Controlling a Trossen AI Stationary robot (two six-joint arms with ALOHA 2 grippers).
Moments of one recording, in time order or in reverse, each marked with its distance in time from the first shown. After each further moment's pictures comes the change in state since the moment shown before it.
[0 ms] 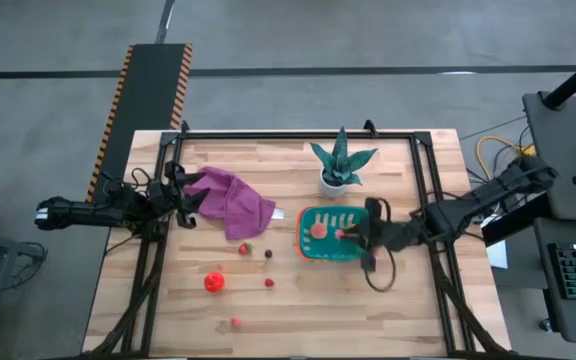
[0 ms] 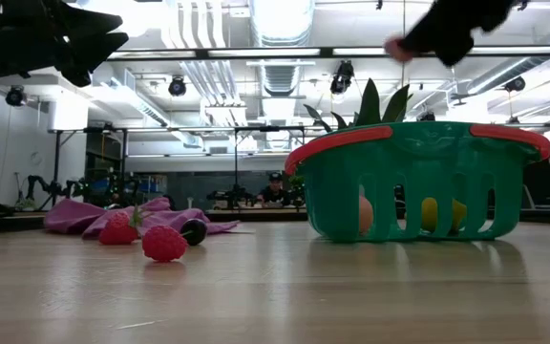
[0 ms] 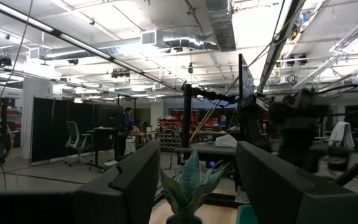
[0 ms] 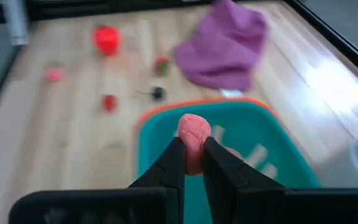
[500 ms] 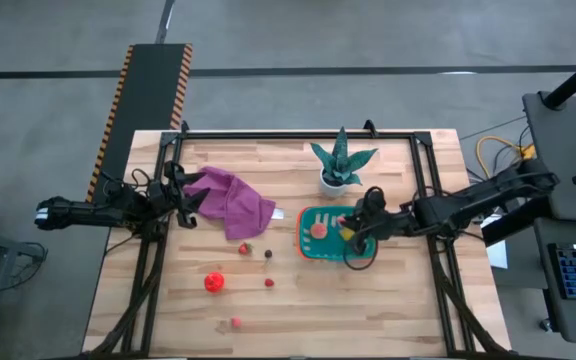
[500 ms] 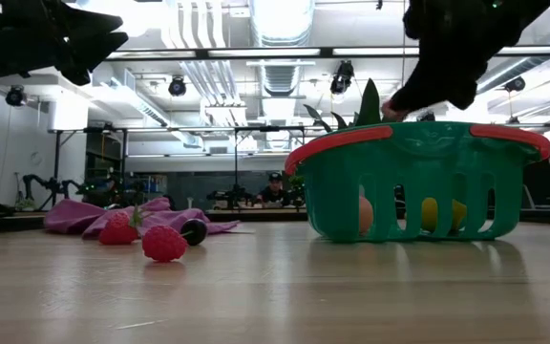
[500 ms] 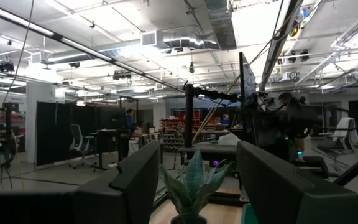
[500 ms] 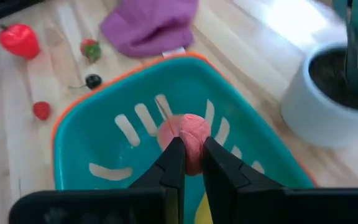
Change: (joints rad) left arm 0.000 0.000 0.000 0.000 -0.003 0.032; right arm -0.144 0.036 -0.048 -0.073 -0.012 0.282
